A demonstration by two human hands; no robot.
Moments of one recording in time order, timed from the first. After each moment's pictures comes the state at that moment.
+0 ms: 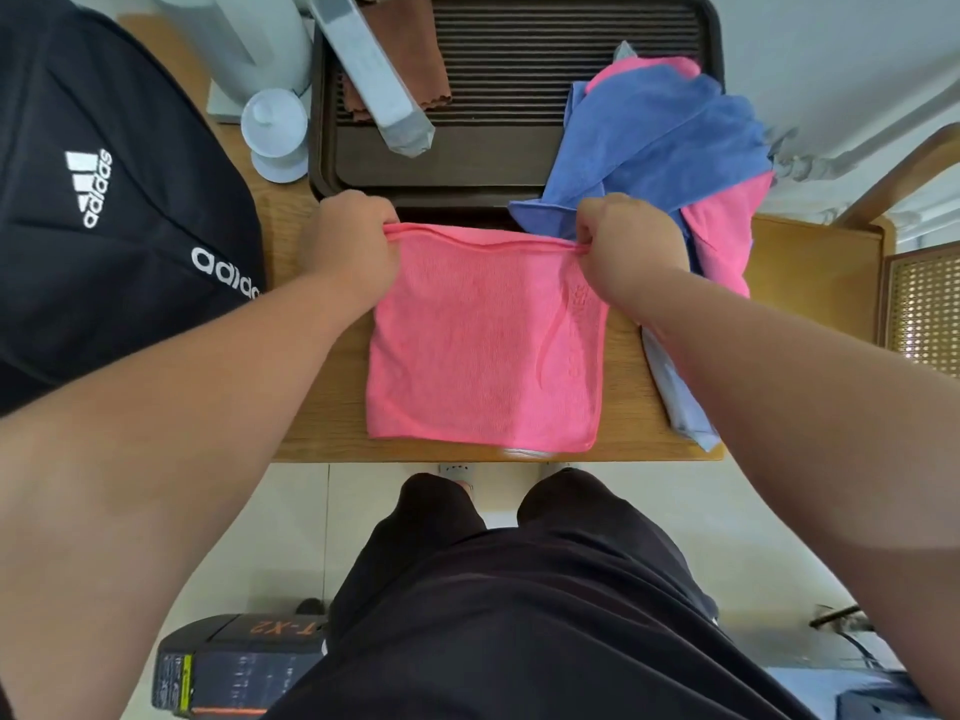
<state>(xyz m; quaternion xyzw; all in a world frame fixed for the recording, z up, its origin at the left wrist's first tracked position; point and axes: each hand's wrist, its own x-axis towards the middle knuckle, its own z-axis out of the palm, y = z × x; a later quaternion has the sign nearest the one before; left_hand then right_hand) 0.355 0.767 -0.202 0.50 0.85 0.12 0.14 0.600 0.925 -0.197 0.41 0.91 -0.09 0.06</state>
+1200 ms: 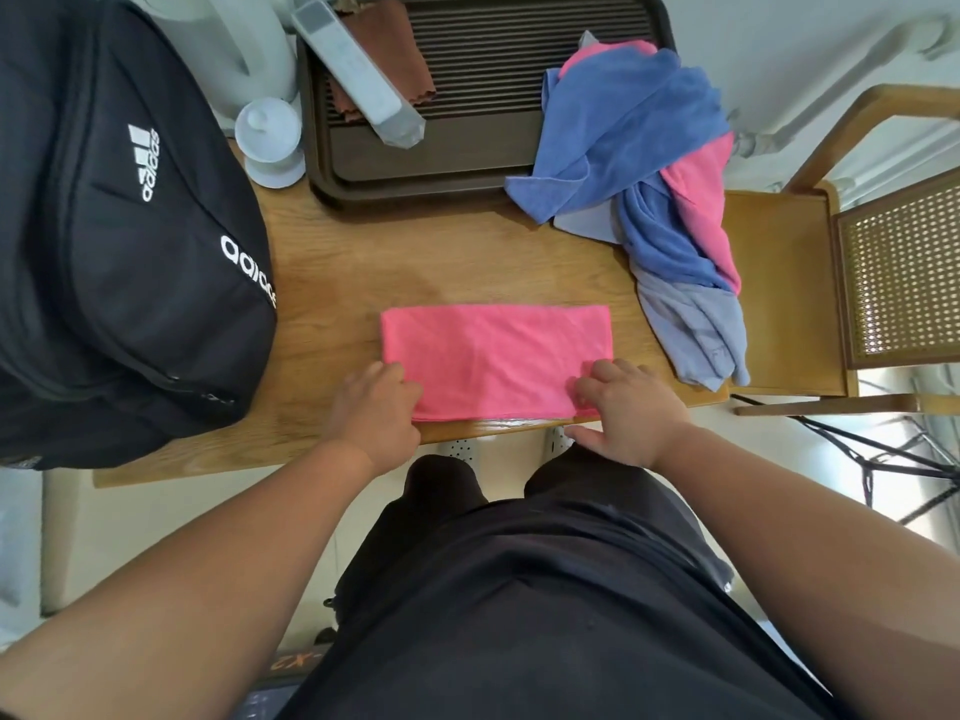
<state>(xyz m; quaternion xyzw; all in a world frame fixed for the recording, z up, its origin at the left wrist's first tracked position) 0.421 0.615 -0.241 0.63 0.74 -0.09 0.22 0.708 0.757 -0.231 0.33 0.91 -0.12 0.23</state>
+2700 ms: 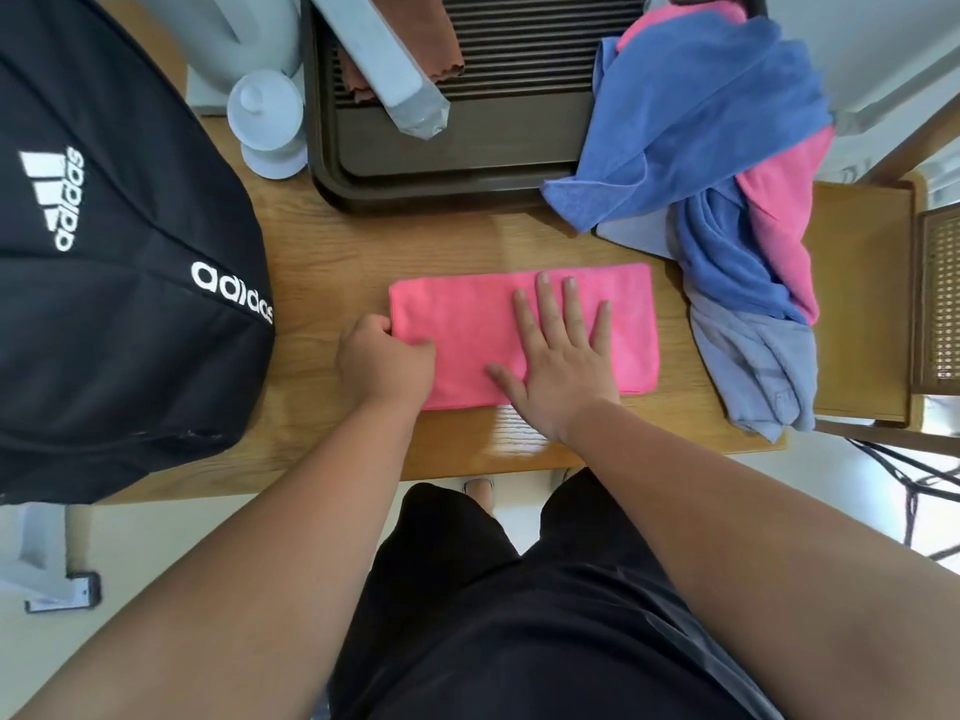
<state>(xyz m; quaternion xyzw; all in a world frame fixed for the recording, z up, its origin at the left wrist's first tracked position) 0.409 0.701 -0.269 0.13 0.94 0.19 0.26 0.586 0.781 -0.288 0.41 0.89 -0.13 0.18</state>
